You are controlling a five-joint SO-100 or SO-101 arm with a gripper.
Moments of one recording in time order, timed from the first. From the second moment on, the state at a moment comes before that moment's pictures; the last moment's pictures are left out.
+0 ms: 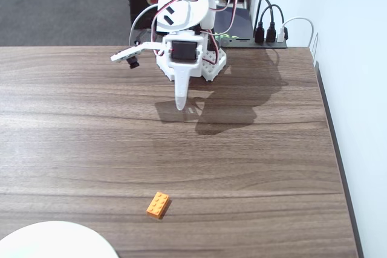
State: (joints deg) arm 7.3 188.7 167.8 70.9 -4.3
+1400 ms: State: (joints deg) arm 23.5 157.1 152.1 51.3 -20.0
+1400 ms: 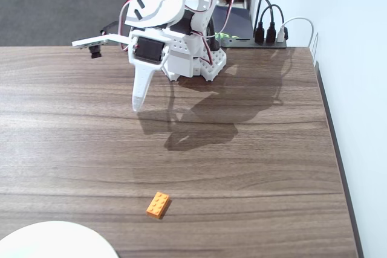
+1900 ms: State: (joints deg) arm 25.6 139.9 145.0 45.9 -33.2
